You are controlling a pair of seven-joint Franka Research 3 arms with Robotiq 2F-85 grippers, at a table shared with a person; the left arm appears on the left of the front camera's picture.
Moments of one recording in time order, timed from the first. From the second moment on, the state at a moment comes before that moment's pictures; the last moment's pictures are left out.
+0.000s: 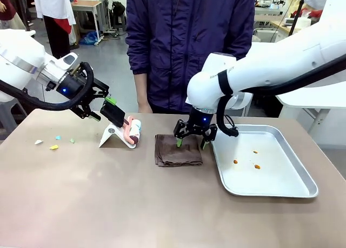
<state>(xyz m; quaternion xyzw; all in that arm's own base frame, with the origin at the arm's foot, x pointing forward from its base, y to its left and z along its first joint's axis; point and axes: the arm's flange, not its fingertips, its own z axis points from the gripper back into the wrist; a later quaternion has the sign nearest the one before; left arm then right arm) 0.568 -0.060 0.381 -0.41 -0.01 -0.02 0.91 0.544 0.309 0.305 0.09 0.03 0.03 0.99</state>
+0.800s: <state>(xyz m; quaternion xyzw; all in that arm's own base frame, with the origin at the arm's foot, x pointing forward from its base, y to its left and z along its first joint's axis) 0.569 -0.069 0.377 -0.41 -0.01 -0.02 0.91 0.553 0.323 0.299 0.06 0.06 0.01 1.00</state>
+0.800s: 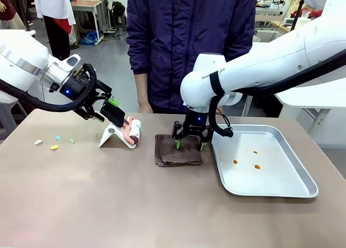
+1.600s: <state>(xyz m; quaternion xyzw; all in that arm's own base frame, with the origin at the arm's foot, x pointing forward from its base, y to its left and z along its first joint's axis) 0.569 -0.070 0.377 -0.41 -0.02 -0.02 0.91 0.556 0.327 0.306 0.06 0.07 0.01 1.00</state>
